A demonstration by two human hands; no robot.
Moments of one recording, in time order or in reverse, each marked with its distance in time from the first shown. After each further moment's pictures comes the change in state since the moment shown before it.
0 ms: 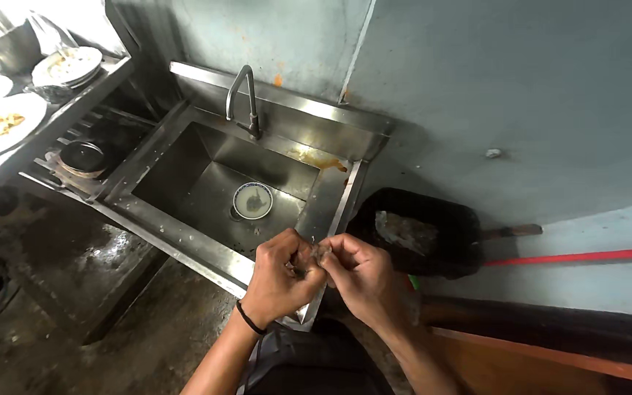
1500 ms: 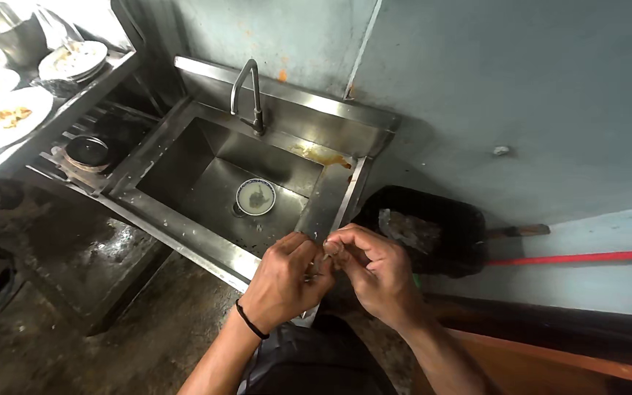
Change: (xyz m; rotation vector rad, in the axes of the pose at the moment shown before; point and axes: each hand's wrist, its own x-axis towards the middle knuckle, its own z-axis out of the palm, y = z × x) left_hand -0.005 0.017 -0.005 0.192 -0.101 0.142; right_hand 0.003 -0.006 -0.020 -0.091 -0.122 -0.175
